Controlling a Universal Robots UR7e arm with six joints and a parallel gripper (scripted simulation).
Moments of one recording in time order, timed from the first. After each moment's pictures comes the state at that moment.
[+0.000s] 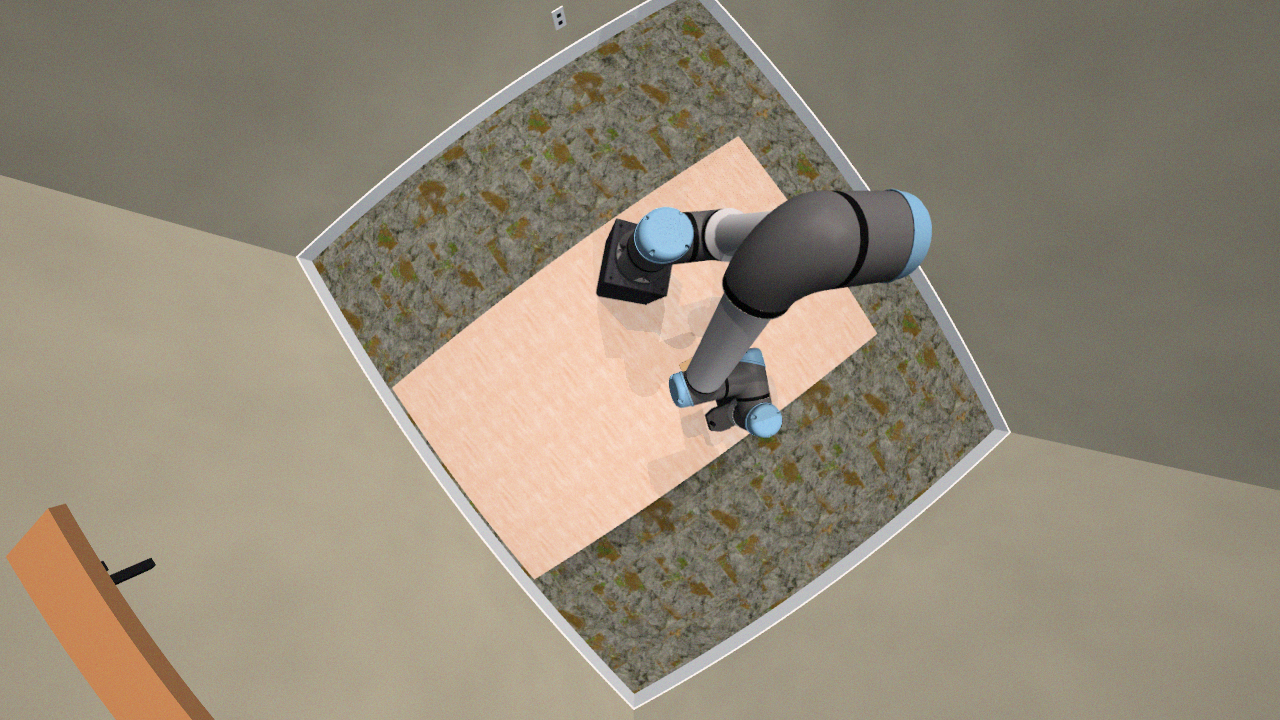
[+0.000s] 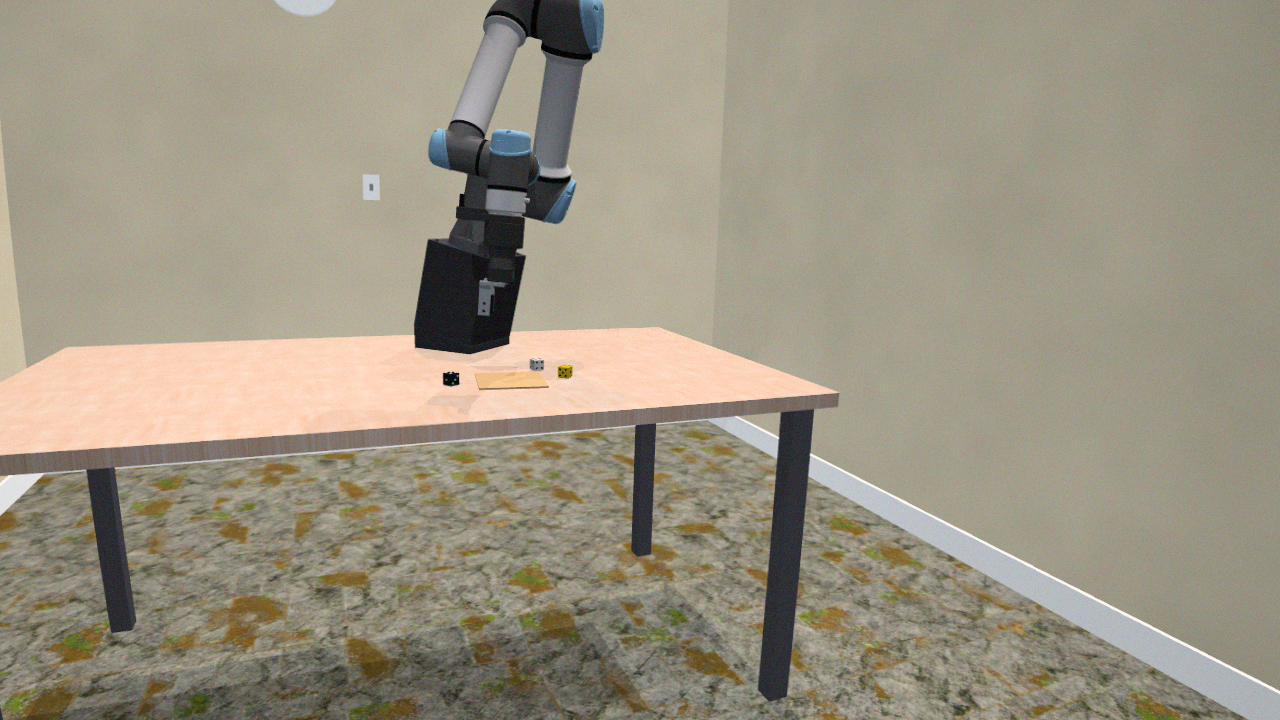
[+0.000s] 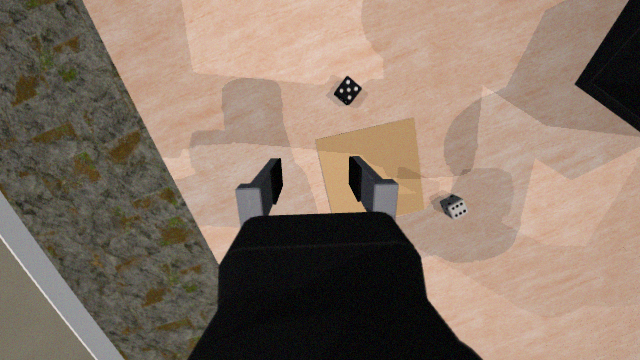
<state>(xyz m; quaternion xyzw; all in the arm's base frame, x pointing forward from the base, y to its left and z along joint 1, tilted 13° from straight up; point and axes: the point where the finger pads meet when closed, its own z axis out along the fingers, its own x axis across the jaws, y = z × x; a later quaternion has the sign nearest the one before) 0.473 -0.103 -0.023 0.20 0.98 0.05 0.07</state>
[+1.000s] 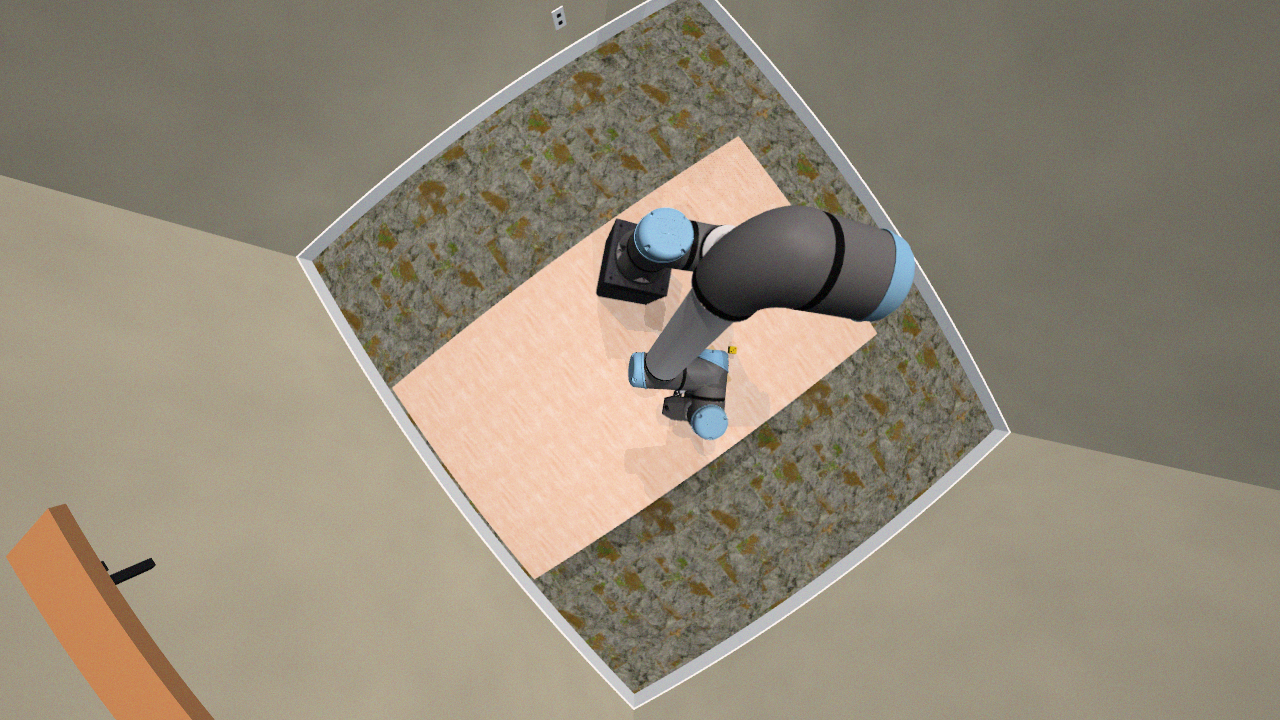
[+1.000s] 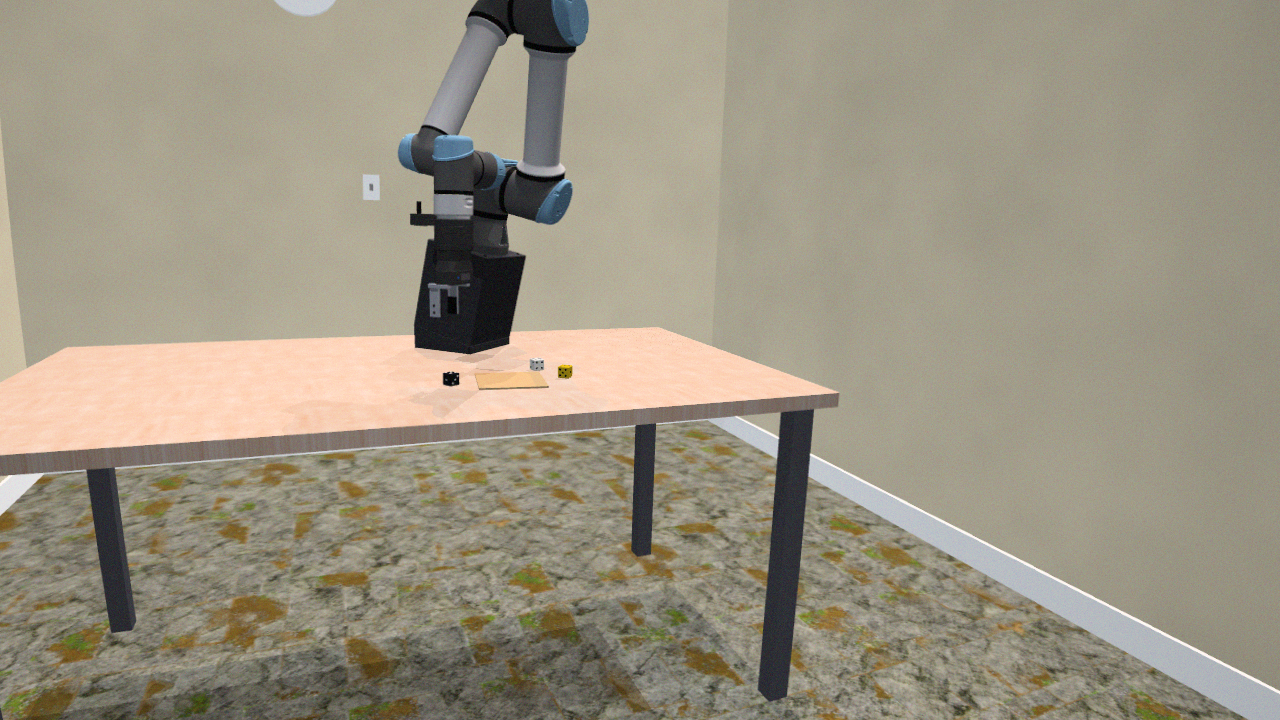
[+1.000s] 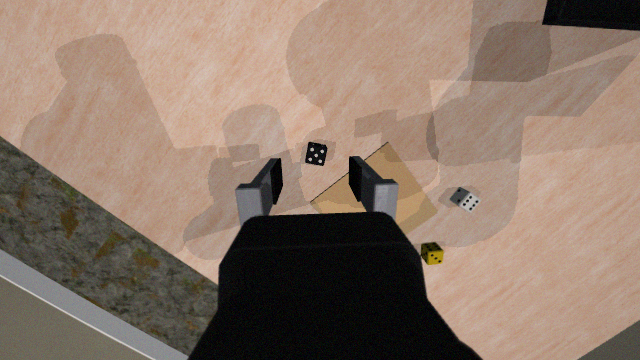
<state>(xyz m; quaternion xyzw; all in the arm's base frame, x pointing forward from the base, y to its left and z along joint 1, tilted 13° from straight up) 0.399 -0.163 -0.056 0.42 0.90 0.10 0.05</state>
